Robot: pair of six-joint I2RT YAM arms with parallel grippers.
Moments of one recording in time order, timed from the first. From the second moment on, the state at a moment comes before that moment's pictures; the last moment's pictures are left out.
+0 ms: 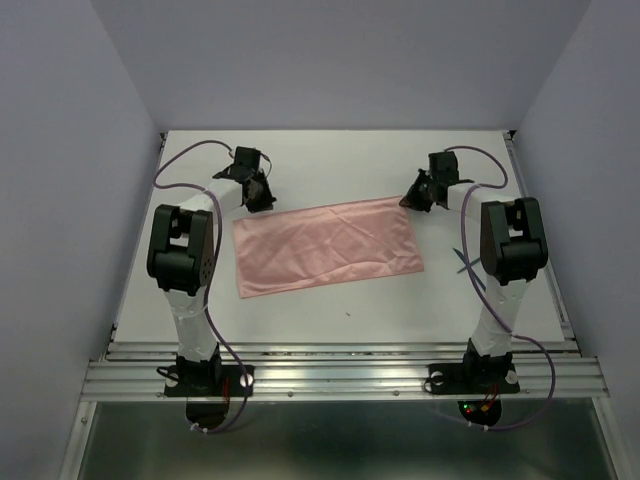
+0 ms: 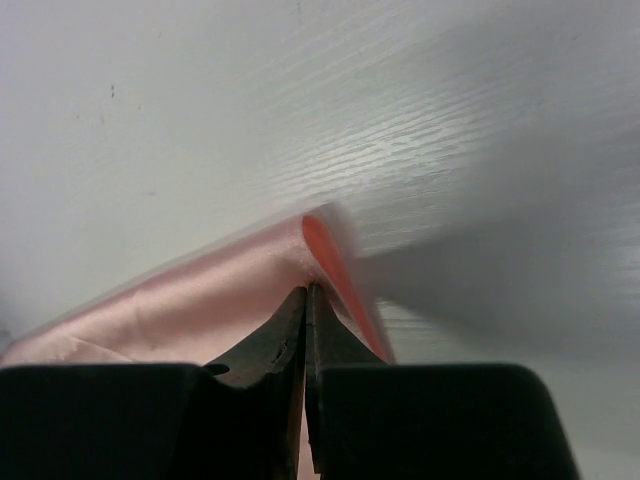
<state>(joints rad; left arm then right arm) -0.21 1.98 1.38 -0.35 0.05 -0.52 0.11 2.03 1.34 -0.15 -0.19 0.66</state>
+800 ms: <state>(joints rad) -0.10 1.88 1.22 -0.41 -0.11 -0.58 0.12 1.97 1.24 -0.15 -0.22 0.65</state>
